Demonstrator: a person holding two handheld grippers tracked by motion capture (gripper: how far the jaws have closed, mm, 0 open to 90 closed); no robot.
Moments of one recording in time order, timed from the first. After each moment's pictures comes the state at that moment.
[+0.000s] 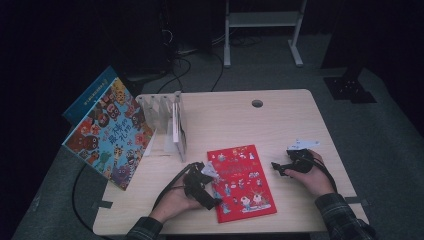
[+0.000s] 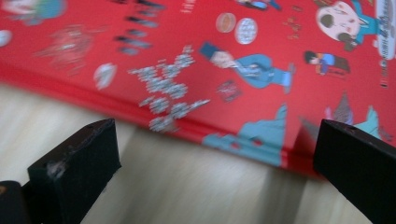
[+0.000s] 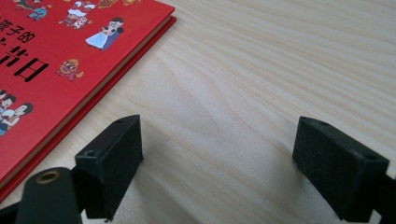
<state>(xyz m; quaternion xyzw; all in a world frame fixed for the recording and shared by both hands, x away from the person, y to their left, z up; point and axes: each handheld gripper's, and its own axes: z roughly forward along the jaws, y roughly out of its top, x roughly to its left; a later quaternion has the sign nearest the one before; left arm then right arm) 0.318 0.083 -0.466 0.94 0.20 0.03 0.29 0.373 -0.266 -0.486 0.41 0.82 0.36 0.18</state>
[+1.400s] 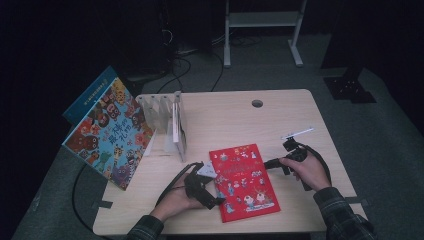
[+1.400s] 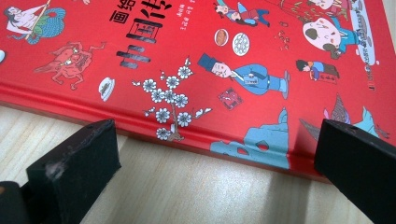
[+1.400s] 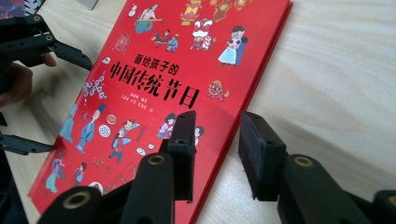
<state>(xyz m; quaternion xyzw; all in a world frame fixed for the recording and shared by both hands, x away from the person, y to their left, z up) 0.325 0.093 -0.477 0.91 0.18 0.02 0.36 0.384 -0.242 -0.448 0.49 0.79 0.35 -0.08</state>
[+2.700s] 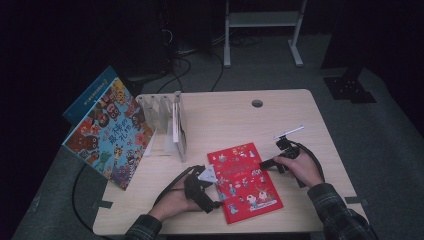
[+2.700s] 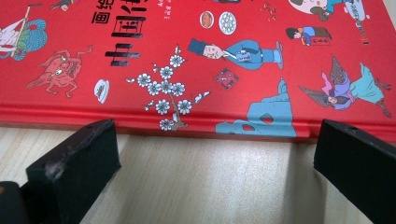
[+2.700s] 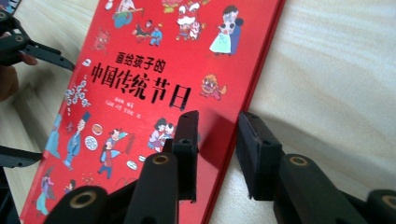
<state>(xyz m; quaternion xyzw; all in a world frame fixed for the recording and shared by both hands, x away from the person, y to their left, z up) 0.319 0.093 -0.478 0.93 0.14 0.04 0.35 0.401 -0.230 -0.461 0.48 0.80 0.33 -0.11</state>
